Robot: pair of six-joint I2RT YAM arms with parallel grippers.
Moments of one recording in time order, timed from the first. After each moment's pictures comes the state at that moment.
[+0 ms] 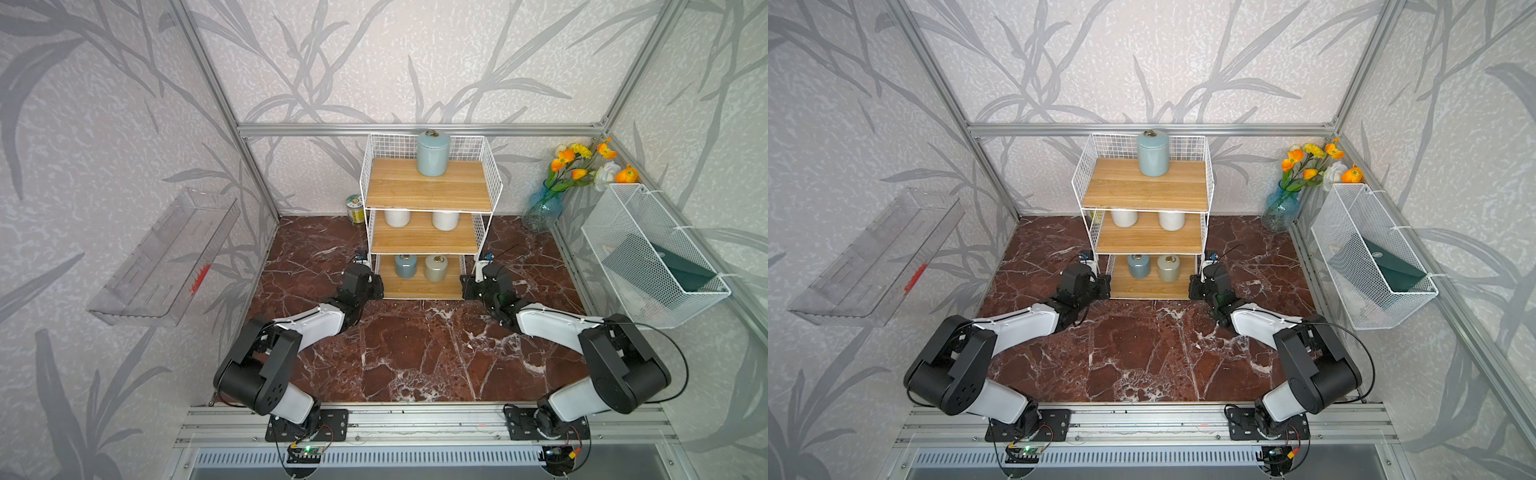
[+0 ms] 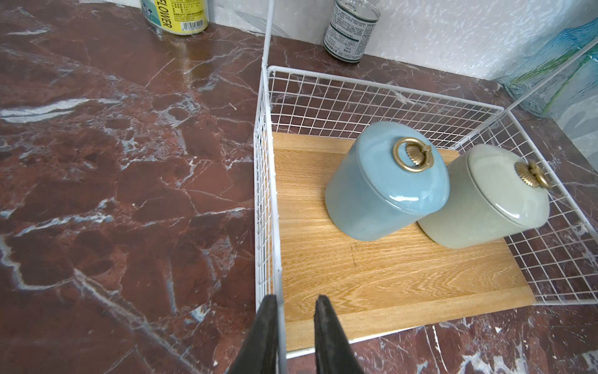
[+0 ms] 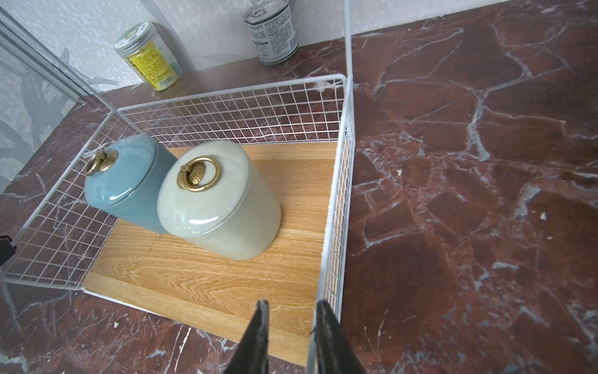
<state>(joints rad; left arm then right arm) -0.42 1.53 0.69 0.28 -0.07 -0.36 0.42 1.52 0.68 0.30 0.06 0.38</state>
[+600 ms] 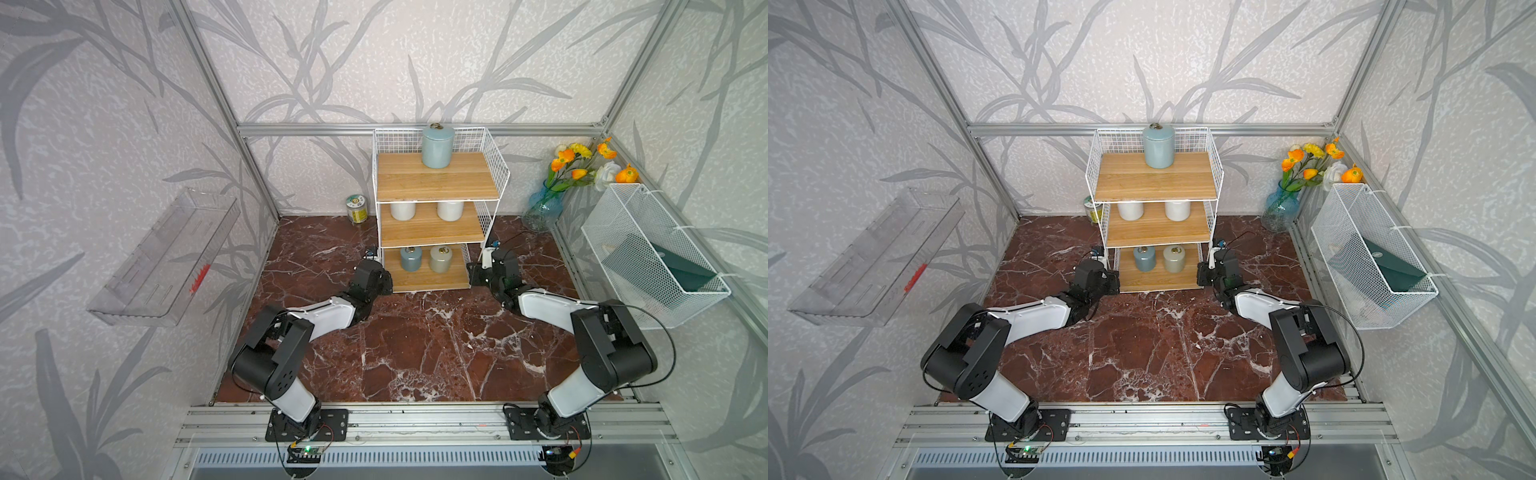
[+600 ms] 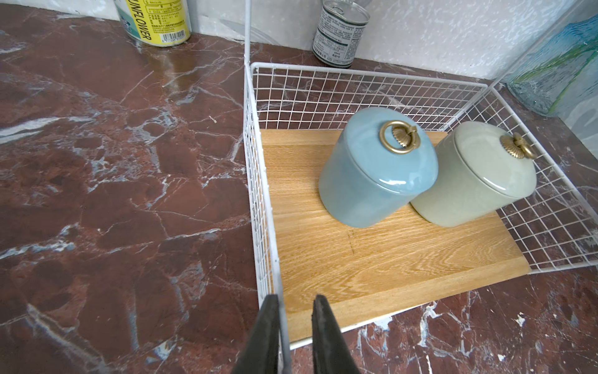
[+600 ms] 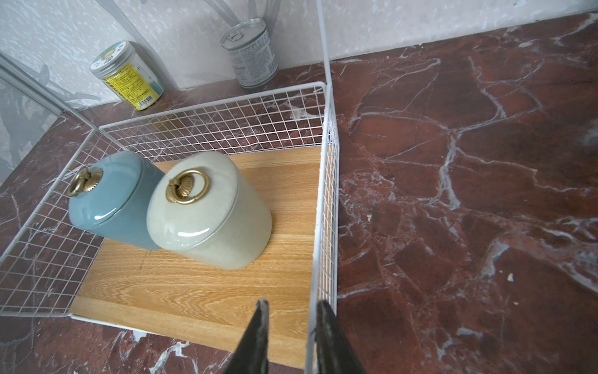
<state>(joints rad) -0.49 1.61 0.76 0.28 -0.14 -0.37 0.30 1.62 0.79 0.29 -0.04 0.31</state>
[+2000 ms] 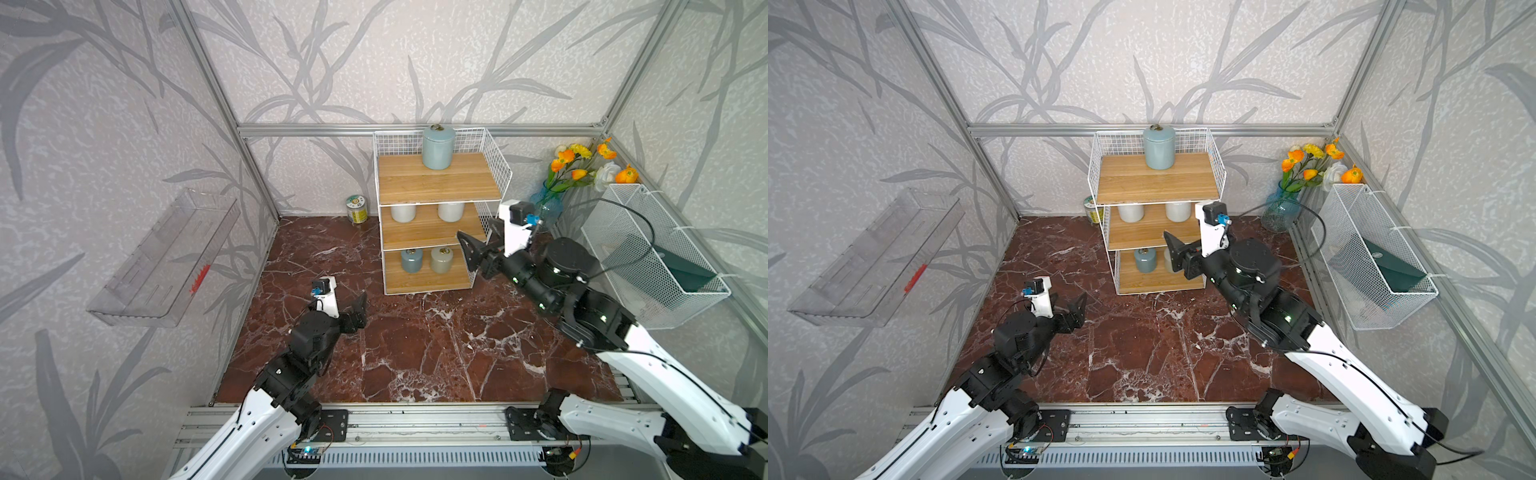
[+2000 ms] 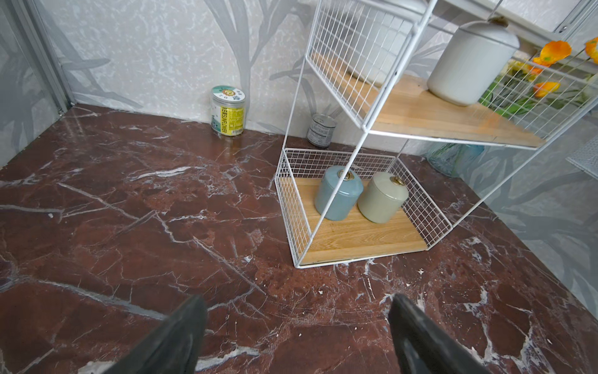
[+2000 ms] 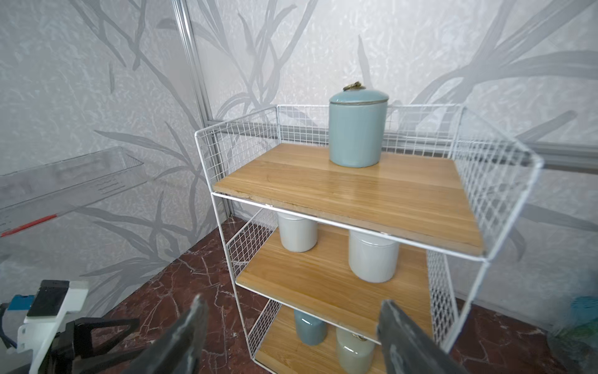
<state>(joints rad) -0.57 0.55 0.46 -0.20 -0.31 -0.37 0.81 1.09 1.34 -0.30 0.27 0.07</state>
